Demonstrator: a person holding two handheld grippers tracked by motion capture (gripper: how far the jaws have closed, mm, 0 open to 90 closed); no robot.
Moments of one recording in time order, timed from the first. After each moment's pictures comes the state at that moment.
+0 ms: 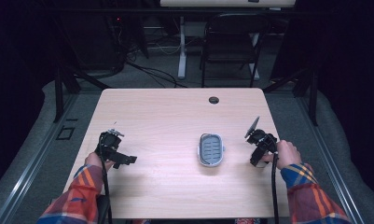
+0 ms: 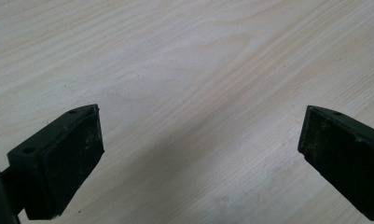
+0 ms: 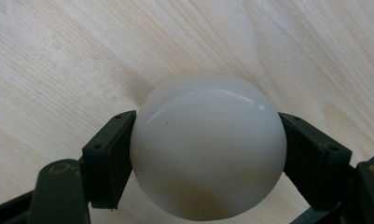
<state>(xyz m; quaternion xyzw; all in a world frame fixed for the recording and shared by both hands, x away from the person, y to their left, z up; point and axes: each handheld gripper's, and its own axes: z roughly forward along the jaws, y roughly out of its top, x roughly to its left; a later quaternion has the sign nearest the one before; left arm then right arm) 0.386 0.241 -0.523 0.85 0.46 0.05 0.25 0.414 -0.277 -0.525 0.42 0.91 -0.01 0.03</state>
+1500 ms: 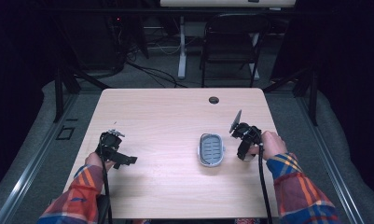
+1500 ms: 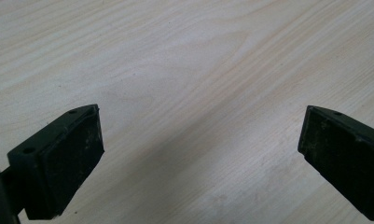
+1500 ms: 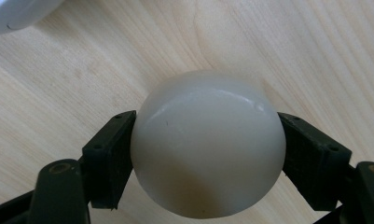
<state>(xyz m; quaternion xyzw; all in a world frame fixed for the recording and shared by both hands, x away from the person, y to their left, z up) 0.386 0.240 -0.524 0.85 0.46 0.05 0.25 0.433 -0.226 -0.506 0.37 0.93 -0.03 0.04</state>
